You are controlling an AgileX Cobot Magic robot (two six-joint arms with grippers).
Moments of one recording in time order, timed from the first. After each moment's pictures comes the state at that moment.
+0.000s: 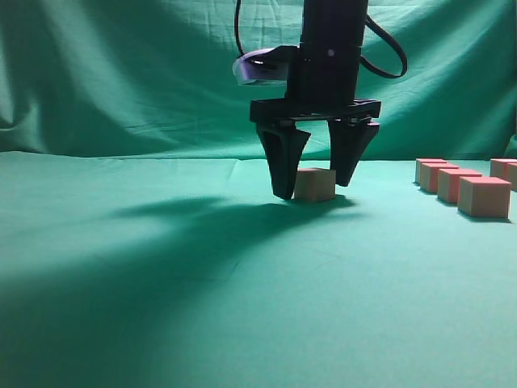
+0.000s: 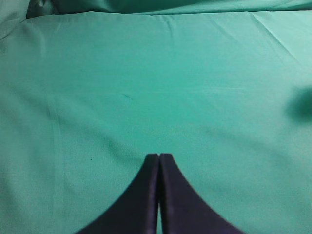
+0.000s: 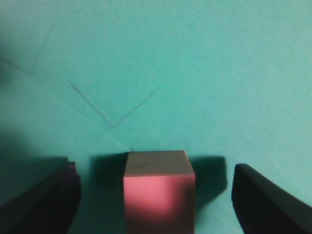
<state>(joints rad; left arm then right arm) -0.01 -0.01 0.02 0.02 0.35 0.01 0.53 2.20 -1.75 0.00 1.03 -0.20</state>
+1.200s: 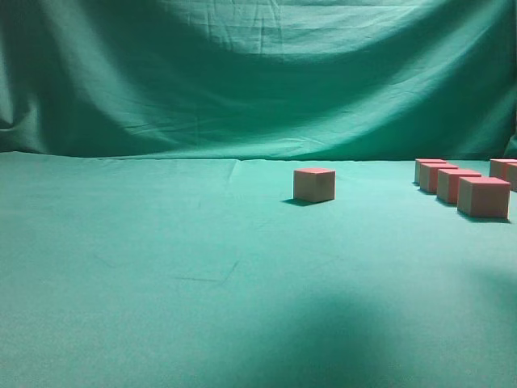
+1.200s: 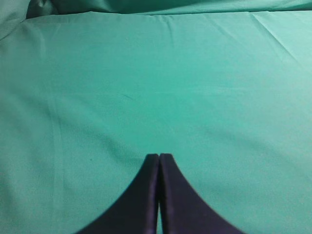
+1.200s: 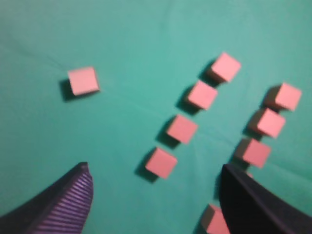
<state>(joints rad) -0.01 -0.01 0.02 0.02 0.35 0.01 0.37 1.61 -1.57 -0.07 1.25 -0.08</state>
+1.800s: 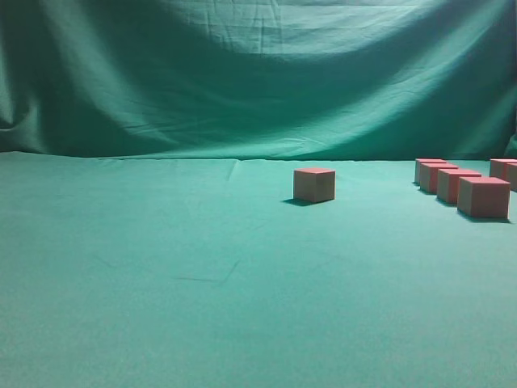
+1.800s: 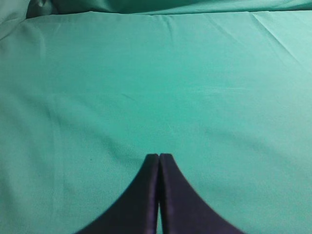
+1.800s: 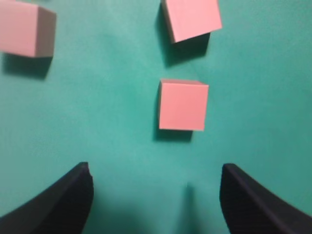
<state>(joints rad) -0.01 -0.01 0.02 0.02 0.35 0.01 0.05 1.52 -0.95 -0.01 0.95 -0.02</state>
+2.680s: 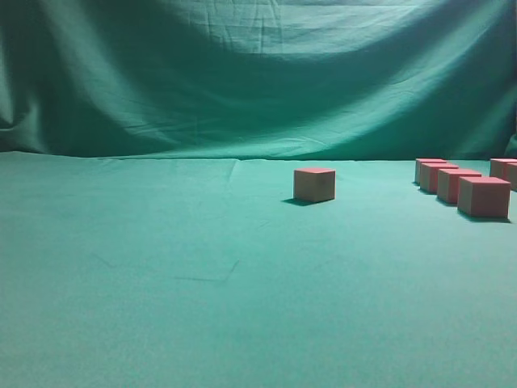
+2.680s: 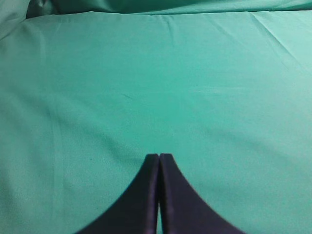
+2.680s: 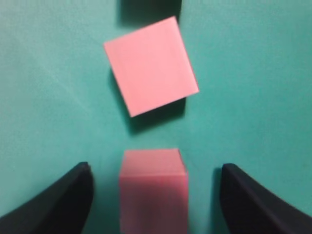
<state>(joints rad) -0.01 -0.01 0.02 0.02 0.35 0.01 0.00 1.71 -0.92 -0.04 0.71 0.02</state>
